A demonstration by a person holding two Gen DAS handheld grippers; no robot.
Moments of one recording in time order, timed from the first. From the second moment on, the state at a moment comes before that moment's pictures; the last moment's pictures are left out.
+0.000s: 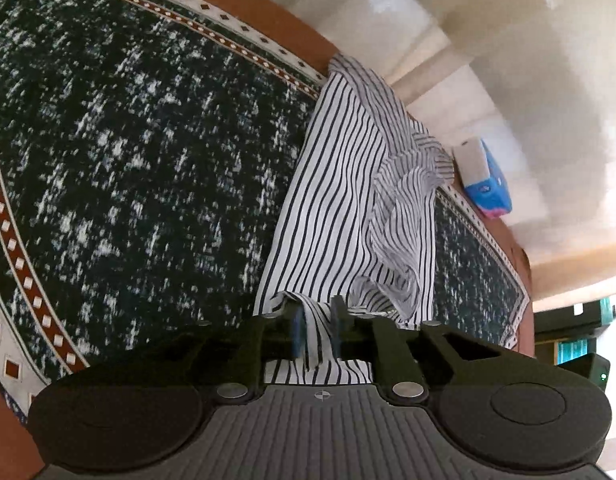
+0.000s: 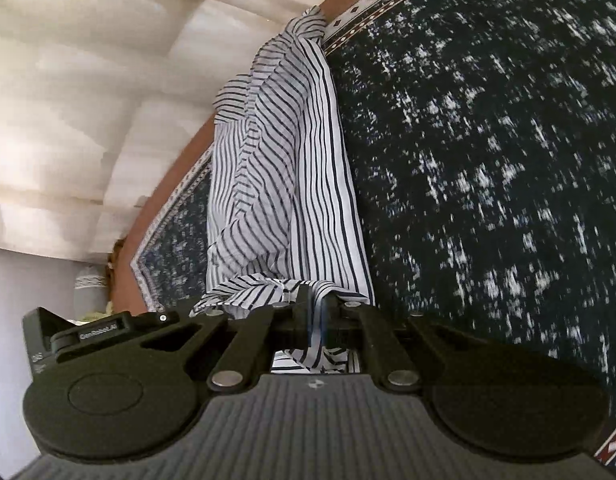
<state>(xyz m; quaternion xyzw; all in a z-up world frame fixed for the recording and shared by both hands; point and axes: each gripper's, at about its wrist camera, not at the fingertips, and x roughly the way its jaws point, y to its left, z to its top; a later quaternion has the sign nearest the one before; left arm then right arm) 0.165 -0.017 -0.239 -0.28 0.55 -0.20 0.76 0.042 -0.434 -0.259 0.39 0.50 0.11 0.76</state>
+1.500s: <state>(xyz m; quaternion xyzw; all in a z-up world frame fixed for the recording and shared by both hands) 0.158 -0.099 -0.227 -0.08 0.55 -0.21 0.80 0.026 -0.363 -0.225 0.07 0.52 0.12 0.85</state>
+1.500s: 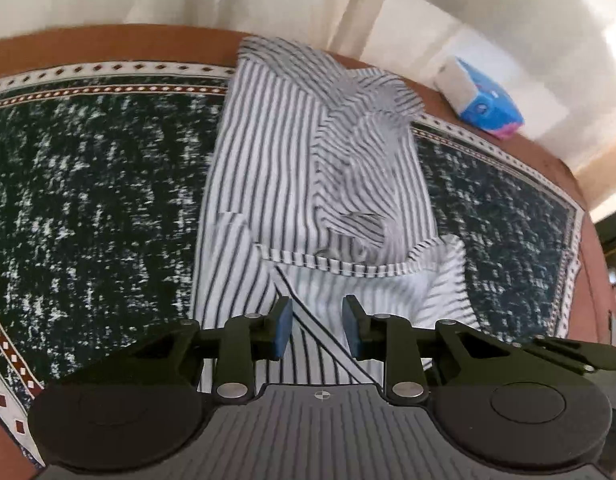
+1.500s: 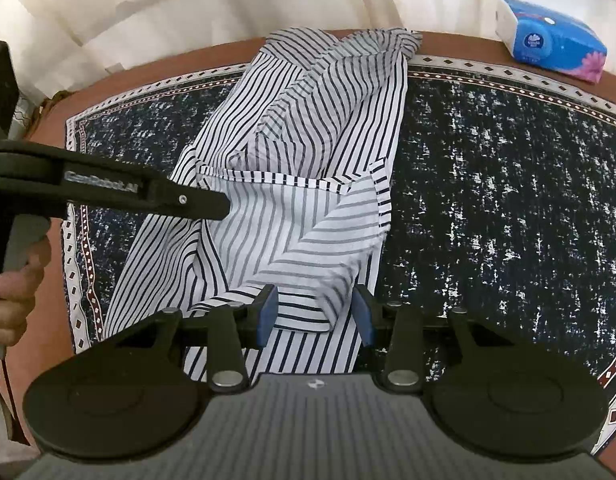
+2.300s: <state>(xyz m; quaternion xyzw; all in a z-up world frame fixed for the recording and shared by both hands) 0.177 -0.109 -0.209 -0.12 0.51 -0.26 0.81 0.039 -0.379 -0.206 0.12 0.49 0.13 0.85</state>
